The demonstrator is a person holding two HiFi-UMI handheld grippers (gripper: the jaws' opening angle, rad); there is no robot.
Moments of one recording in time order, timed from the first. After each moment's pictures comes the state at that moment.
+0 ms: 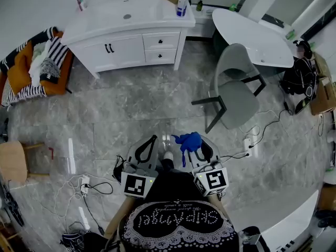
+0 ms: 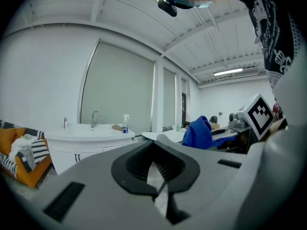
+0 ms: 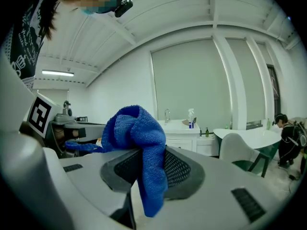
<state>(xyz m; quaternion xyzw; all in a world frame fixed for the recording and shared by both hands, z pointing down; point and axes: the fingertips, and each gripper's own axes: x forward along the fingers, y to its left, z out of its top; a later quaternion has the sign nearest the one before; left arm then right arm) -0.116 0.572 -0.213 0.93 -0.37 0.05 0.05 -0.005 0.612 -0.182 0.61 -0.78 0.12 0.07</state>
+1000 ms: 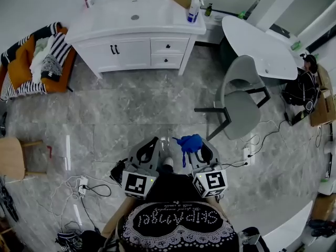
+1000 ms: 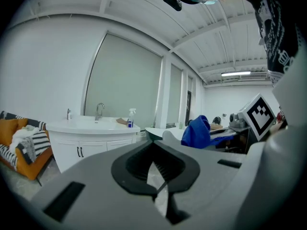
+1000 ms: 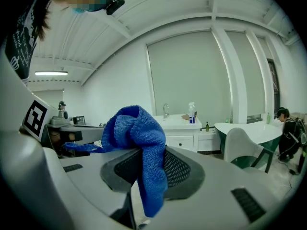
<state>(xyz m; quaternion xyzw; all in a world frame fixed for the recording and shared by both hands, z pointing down) -0.133 0.519 -0.189 0.92 -0.37 0.09 0.09 -0.018 0.552 -0.168 0.61 -0.77 0.15 0.08</state>
